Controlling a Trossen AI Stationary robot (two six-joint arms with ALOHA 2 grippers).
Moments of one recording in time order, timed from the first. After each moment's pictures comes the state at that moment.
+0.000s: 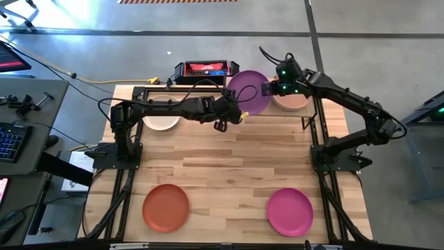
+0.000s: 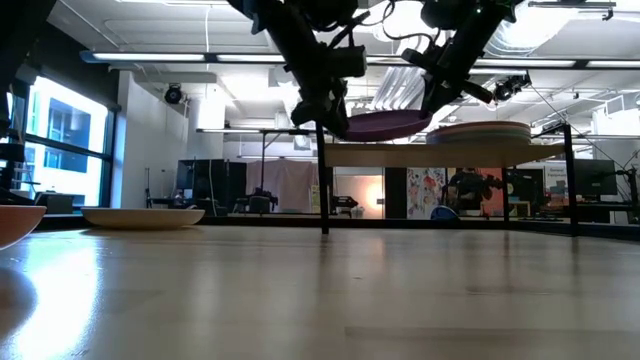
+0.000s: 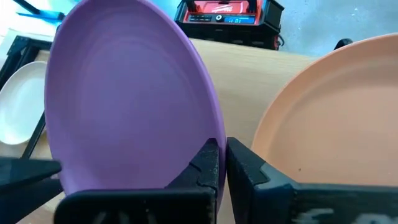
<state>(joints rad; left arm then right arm) 0.20 1.89 1.56 -0.48 -0.47 0.81 -0.68 1.34 1.23 -0.74 0.09 0.63</state>
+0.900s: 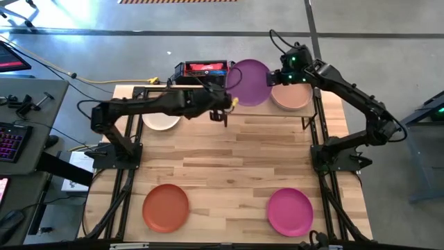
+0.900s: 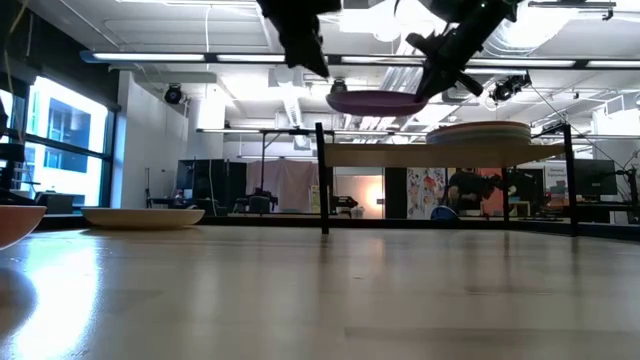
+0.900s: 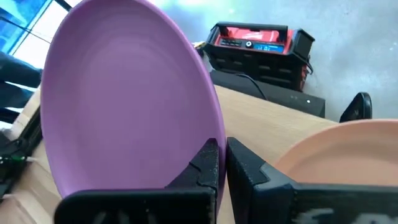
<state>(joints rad) 0.19 1.68 1.56 -0.48 -0.63 0.67 -0.80 1.34 1.31 -0.69 -0.09 0.46</state>
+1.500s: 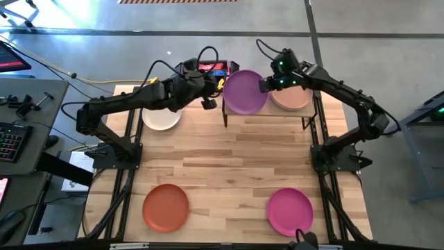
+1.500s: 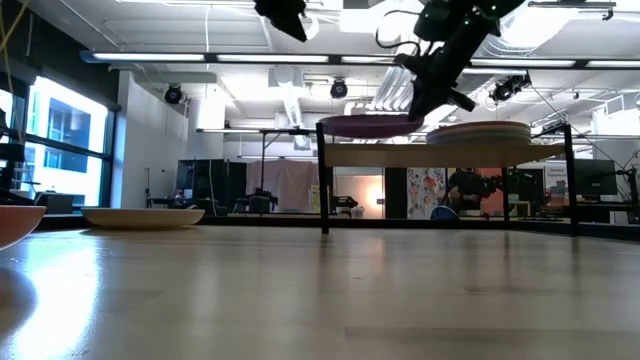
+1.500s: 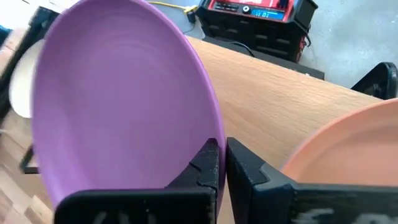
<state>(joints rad) 0.22 1.52 1.56 -0.49 -0.69 0.53 -0.76 1.44 1.31 -0.72 -0.08 0.45</state>
